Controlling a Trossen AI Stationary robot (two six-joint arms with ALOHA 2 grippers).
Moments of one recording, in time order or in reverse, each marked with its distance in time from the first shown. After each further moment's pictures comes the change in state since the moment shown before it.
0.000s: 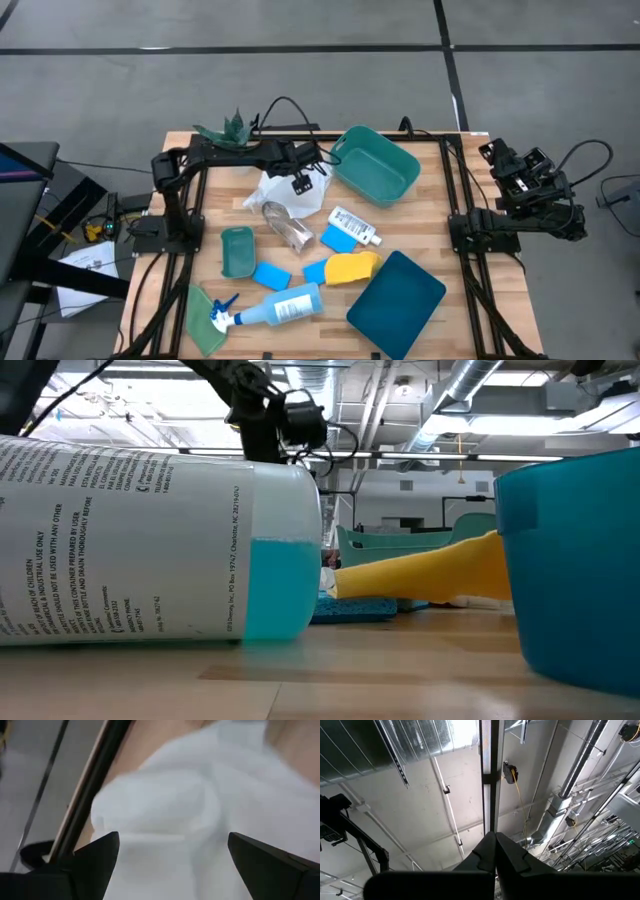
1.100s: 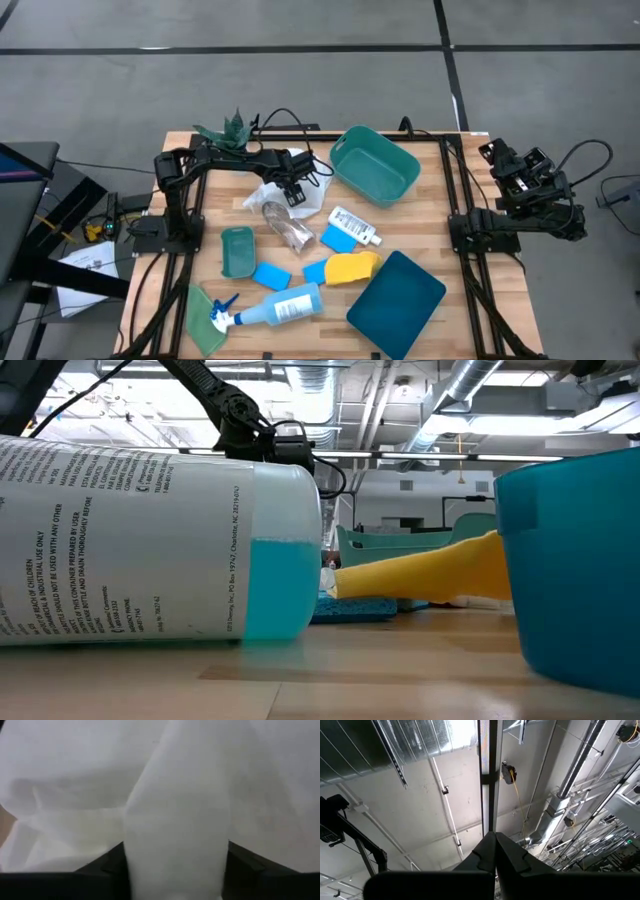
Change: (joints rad) left arm 0.015 0.018 -0.161 0.076 0.159 -0.033; right arm 0.000 0.000 0.000 0.000 0.008 -0.001
